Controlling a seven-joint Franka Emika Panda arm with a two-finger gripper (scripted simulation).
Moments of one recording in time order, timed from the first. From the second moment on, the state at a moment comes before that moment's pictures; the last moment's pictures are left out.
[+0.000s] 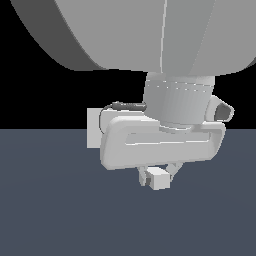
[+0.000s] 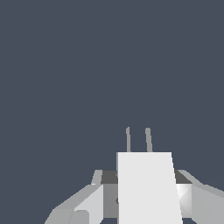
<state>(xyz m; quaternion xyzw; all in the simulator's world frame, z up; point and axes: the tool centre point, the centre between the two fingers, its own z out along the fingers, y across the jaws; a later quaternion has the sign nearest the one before) -0.072 -0.052 0.012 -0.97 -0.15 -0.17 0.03</state>
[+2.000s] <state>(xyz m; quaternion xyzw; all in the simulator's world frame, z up) -0.044 0.039 0.100 -0.98 -0.10 -0.17 0.02</state>
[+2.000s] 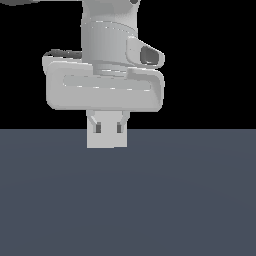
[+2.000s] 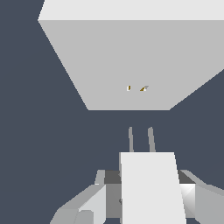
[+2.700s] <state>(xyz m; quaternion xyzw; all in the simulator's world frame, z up) -0.022 0.043 0.100 -0.98 -0.10 -0.17 0.02</state>
